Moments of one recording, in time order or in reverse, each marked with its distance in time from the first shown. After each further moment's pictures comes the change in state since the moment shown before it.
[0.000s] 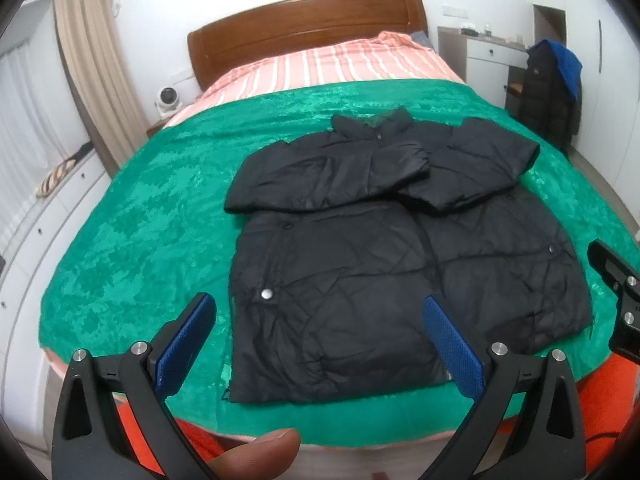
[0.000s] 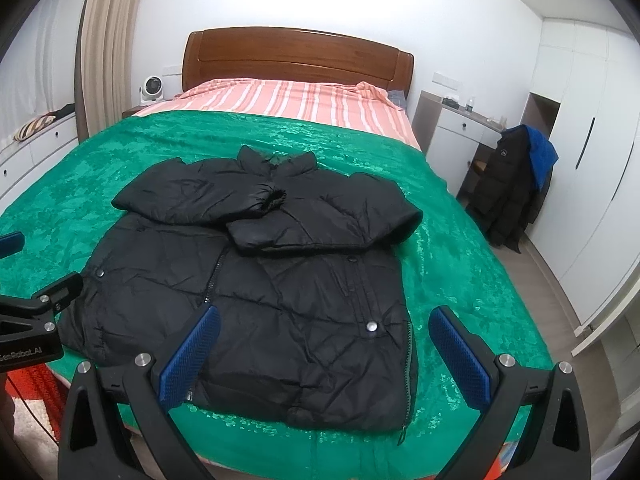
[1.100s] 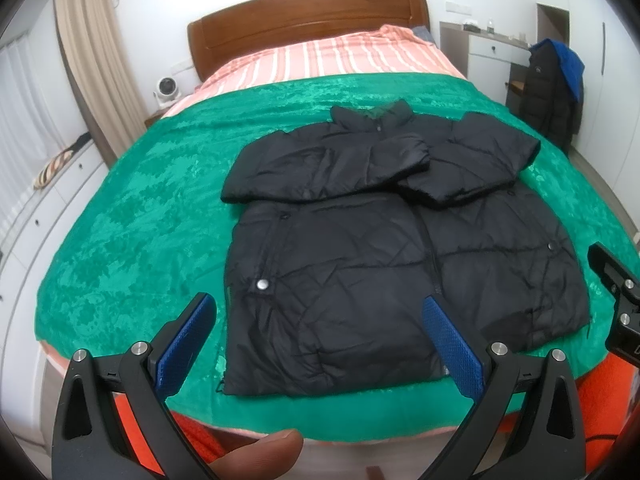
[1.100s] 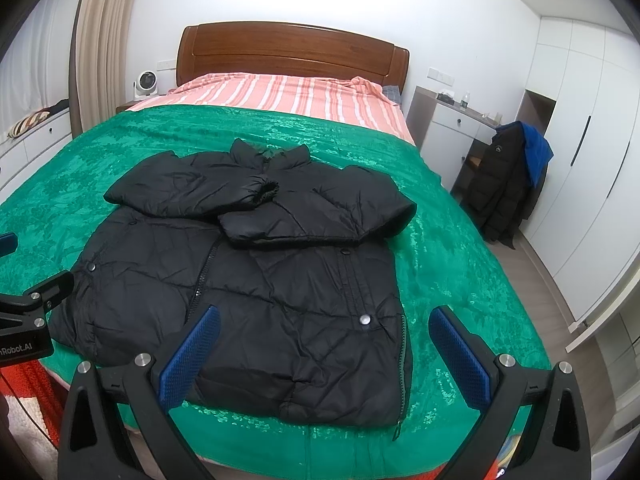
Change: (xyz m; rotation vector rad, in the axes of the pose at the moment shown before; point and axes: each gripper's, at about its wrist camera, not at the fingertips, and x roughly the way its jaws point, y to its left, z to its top) left arm 0.005 0.001 -0.002 -0.017 0.034 -0.012; right arm 0.003 -0.002 -0.004 0.005 0.017 -0.020
